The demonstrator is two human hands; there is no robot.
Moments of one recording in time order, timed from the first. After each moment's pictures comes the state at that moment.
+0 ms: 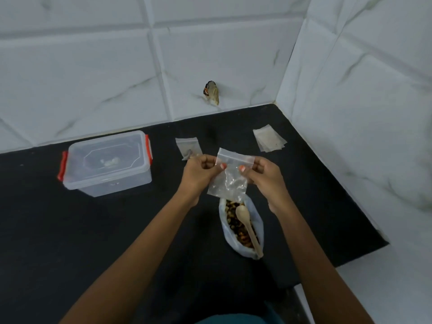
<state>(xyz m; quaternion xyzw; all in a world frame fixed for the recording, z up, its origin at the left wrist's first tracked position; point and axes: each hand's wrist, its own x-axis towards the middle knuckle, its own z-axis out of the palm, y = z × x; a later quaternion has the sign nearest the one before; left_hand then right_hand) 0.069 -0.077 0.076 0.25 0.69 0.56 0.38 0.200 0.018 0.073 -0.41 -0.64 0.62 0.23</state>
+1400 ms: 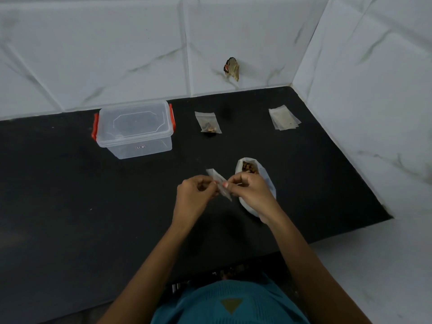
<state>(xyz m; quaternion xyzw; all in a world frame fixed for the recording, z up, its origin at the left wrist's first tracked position) 0.119 -0.207 0.049 0.25 0.75 0.53 0.30 0.217 -0.095 0.053 -0.34 -0.69 0.63 0.11</state>
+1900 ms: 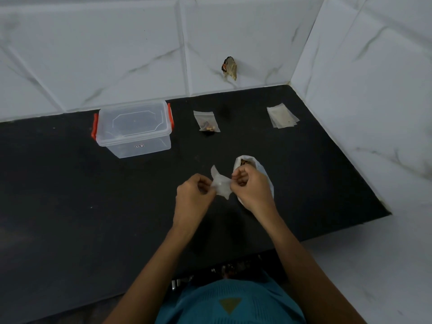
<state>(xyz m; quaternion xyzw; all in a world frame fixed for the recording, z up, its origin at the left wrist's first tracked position) 0.131 -0.208 0.050 0.25 0.81 0.47 0.24 0.220 -0.100 0.055 -0.38 -0.78 0.45 0.19</state>
